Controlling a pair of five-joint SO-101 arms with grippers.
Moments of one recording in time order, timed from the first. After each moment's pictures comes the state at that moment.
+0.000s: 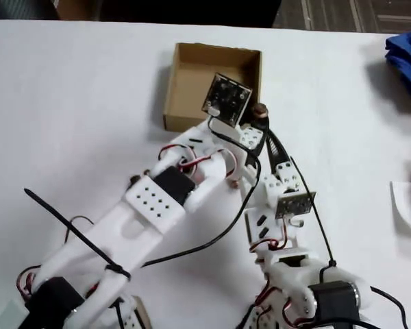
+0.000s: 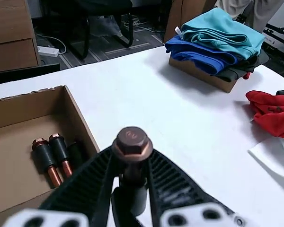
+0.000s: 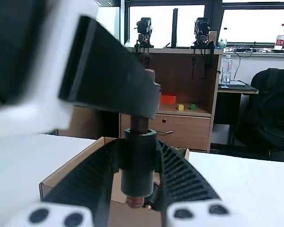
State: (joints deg) left arm 33.3 -20.6 32.9 17.1 11.8; right arm -12.7 -18.1 94.9 -78.4 2.1
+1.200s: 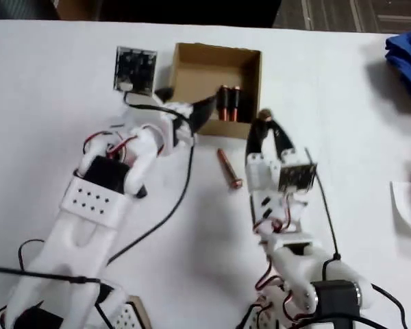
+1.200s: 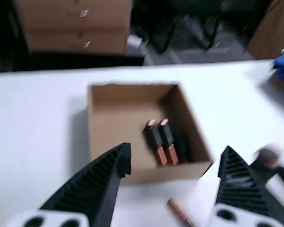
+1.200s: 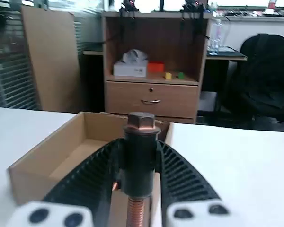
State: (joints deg) left arm 11.5 -33.1 36.6 33.5 11.6; right arm -8.0 -17.6 83.8 -60.0 2.8
